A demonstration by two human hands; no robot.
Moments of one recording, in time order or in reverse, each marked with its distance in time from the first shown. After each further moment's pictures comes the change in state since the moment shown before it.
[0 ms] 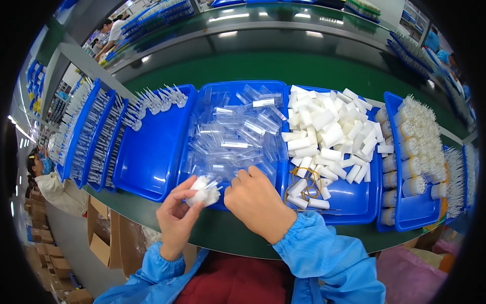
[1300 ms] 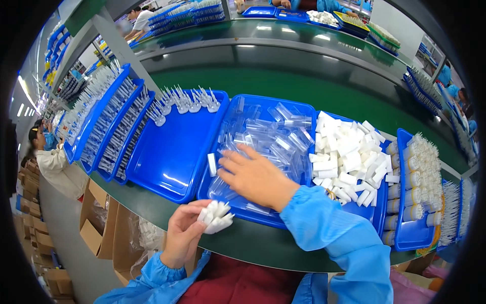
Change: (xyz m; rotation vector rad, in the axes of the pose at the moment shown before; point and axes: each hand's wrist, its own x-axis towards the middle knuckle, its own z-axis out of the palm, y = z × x) left_hand -0.026 -0.005 -0.037 -0.574 -0.109 -0.095; right_hand 0.081 0.026 0.009 0.046 0.244 -0.354
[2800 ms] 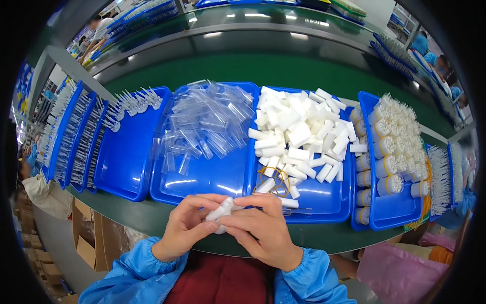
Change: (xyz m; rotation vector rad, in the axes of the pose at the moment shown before) left_hand 0.033 -0.025 0.093 0.026 -0.427 -0.193; right_hand -0.143 -0.092 -0.067 0.602 0.438 0.612
